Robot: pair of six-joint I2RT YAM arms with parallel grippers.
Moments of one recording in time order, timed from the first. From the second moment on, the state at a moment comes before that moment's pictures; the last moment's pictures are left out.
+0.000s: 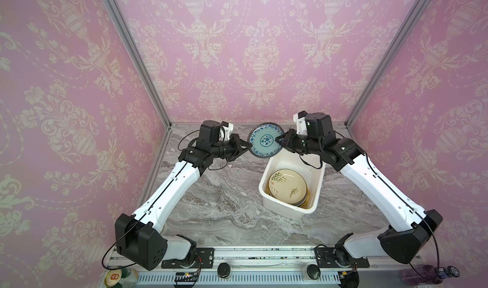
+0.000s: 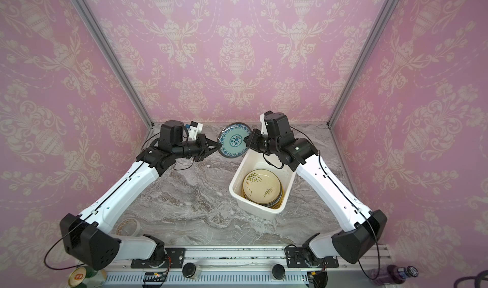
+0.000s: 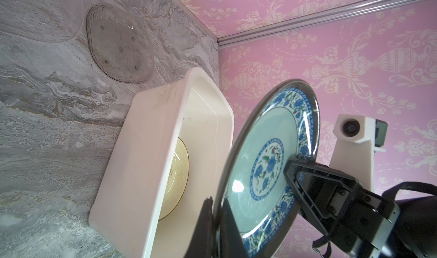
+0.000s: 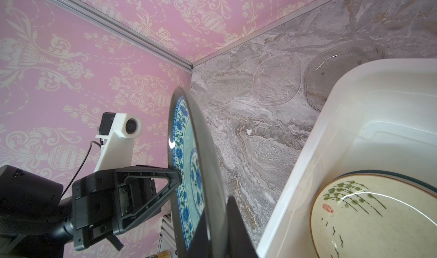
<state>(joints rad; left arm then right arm) -0.38 1.36 1.29 -0.42 0.61 -1.03 0.54 1.40 1.56 -0.68 -0.18 0.83</state>
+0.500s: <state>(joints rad) -0.39 1.18 1.12 -0.27 0.36 -0.98 0.53 1.28 1.54 -0.97 -0.03 0.81</state>
